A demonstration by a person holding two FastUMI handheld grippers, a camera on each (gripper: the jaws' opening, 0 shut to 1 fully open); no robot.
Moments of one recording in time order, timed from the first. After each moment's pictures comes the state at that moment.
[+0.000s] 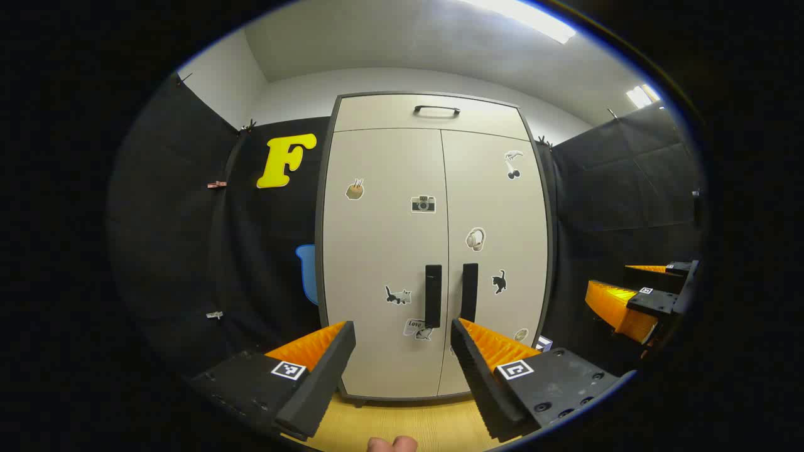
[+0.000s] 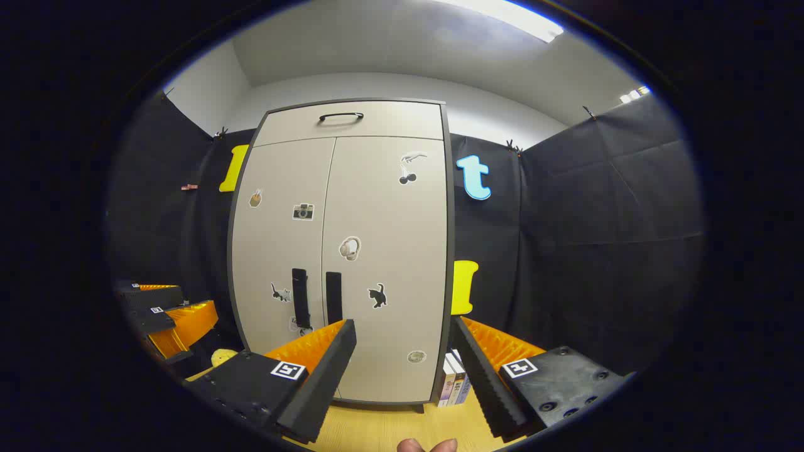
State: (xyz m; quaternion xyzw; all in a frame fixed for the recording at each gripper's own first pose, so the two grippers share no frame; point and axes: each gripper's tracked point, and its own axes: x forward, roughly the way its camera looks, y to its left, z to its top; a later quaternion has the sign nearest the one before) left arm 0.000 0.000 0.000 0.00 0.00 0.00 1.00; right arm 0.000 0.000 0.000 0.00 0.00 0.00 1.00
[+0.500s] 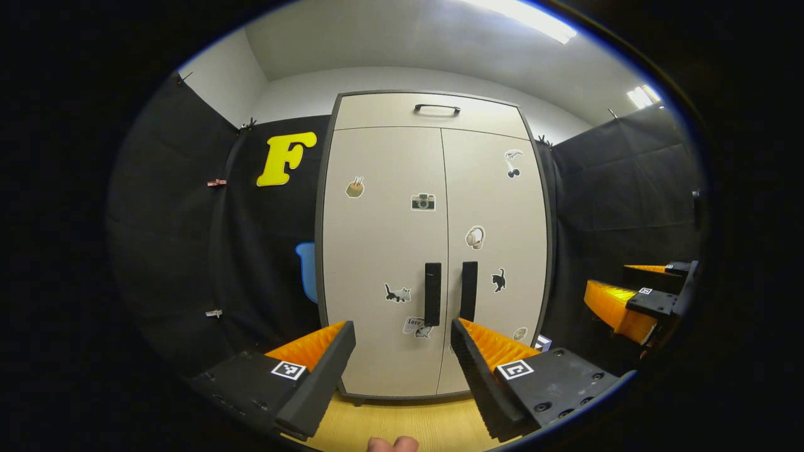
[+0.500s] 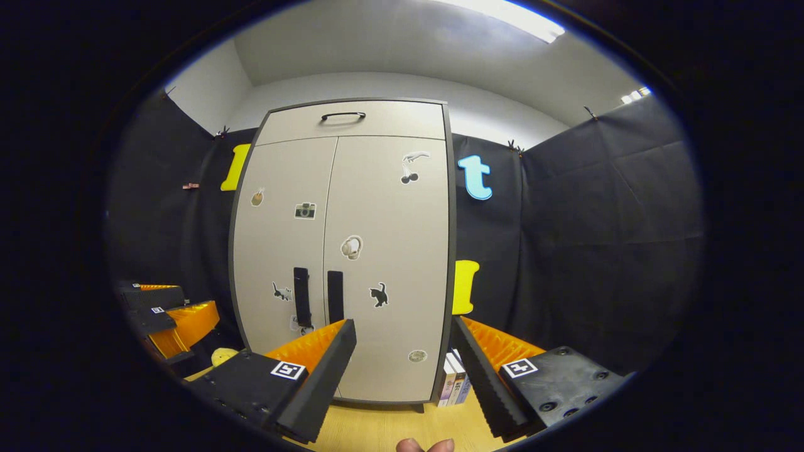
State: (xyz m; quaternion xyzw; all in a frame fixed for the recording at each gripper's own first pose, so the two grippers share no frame) left arm -0.001 0.000 -0.003 0.00 0.00 0.00 1.00; right arm 0.000 0.000 -0.004 0.00 0.00 0.00 1.00
